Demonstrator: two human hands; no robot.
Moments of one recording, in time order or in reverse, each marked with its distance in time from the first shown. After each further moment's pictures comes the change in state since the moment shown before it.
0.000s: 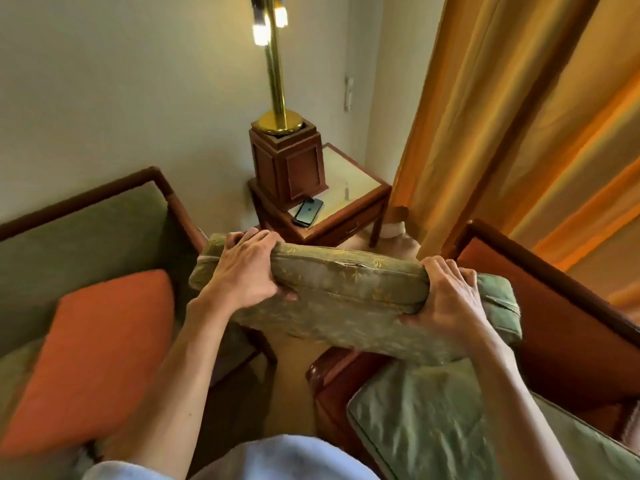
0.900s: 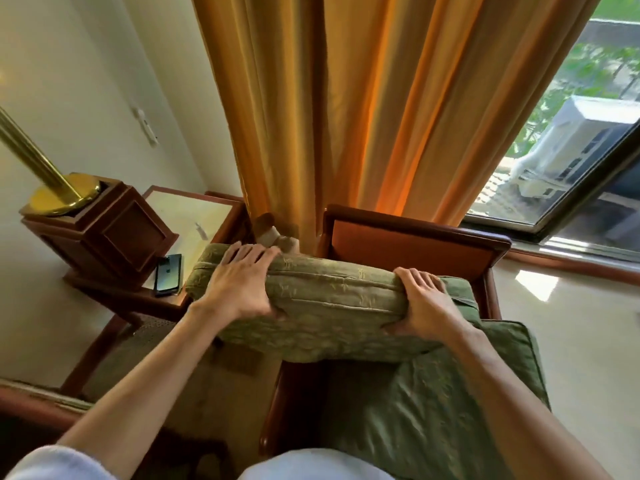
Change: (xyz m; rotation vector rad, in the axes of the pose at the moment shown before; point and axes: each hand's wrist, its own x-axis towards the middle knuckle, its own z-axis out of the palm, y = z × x) left_hand 0.177 0.124 0.080 0.181 -0.310 0.607; right_hand -0.071 0.105 -0.016 -0.066 -0.068 0.563
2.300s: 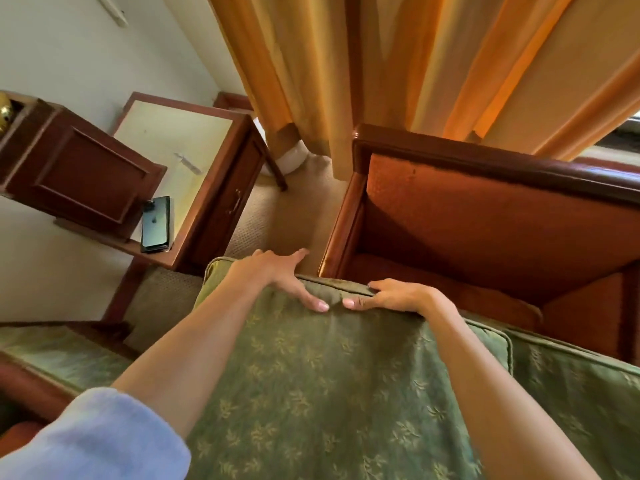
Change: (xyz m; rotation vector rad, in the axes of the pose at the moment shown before) left_hand 0.209 -0.028 0.196 -0.046 -1.020 -0.387; right_hand 0.228 0.053 0.202 0.509 -1.026 0.287
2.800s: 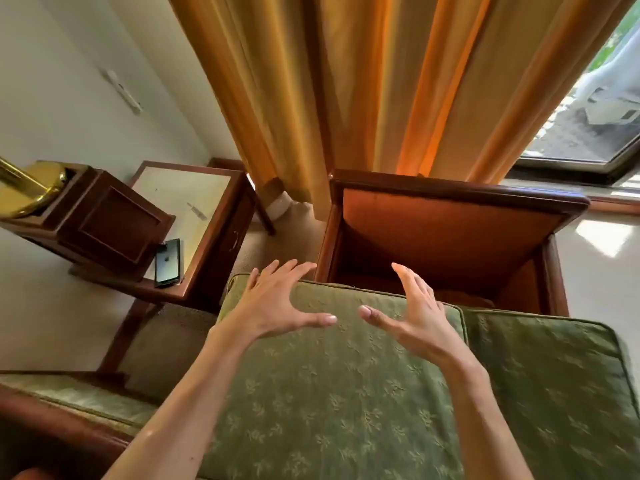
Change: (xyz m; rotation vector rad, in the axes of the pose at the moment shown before) left_hand -0.179 -0.005 0.065 -0.273 0.595 0.412; right_hand -0.198 0.000 0.109 0.200 0.840 -0.319
